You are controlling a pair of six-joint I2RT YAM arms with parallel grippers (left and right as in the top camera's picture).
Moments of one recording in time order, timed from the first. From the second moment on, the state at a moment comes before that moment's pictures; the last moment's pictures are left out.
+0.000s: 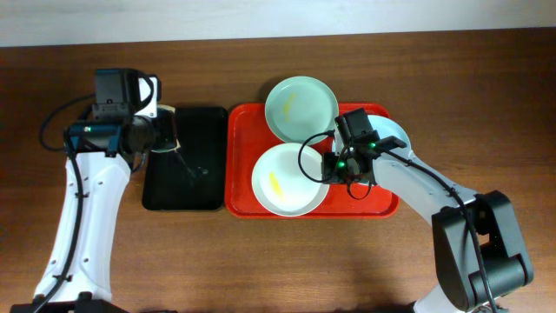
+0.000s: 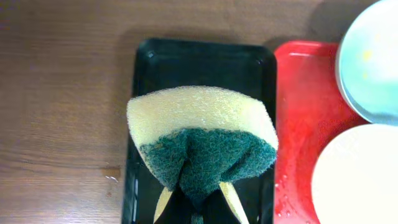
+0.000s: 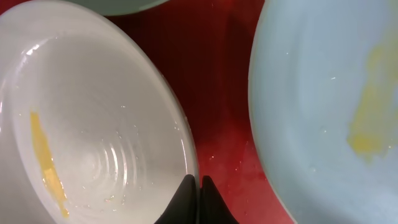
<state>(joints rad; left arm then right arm) 0.01 1.52 1.39 -0.88 0.03 -0.04 0.32 1.77 1.05 -0.52 -0.21 0.34</state>
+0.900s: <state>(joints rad) -0.26 1.68 1.38 -0.77 0.05 -0.15 0.43 1.77 1.01 -0.53 -0.25 0.57</state>
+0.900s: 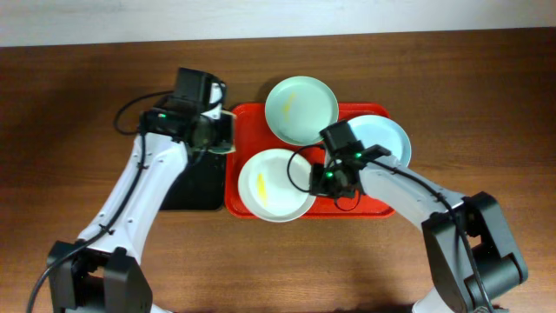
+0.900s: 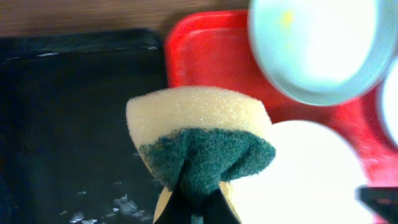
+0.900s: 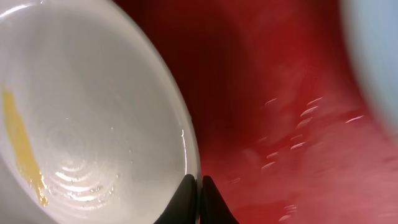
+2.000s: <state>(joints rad) -0.44 1.88 1.38 -0.84 0.08 -0.34 0.50 1.77 1.01 -0.53 -0.07 0.79</state>
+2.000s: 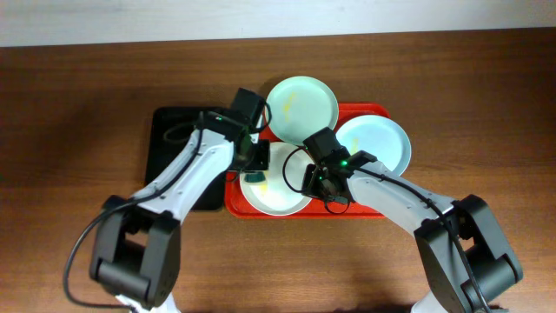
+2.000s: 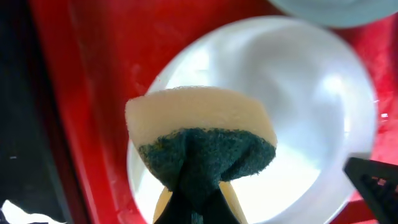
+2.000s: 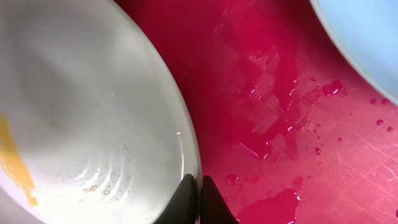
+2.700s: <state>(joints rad) -0.45 2.00 1.38 -0.79 0.06 -0.34 0.50 1.77 1.01 -0.53 -0.06 0.78</state>
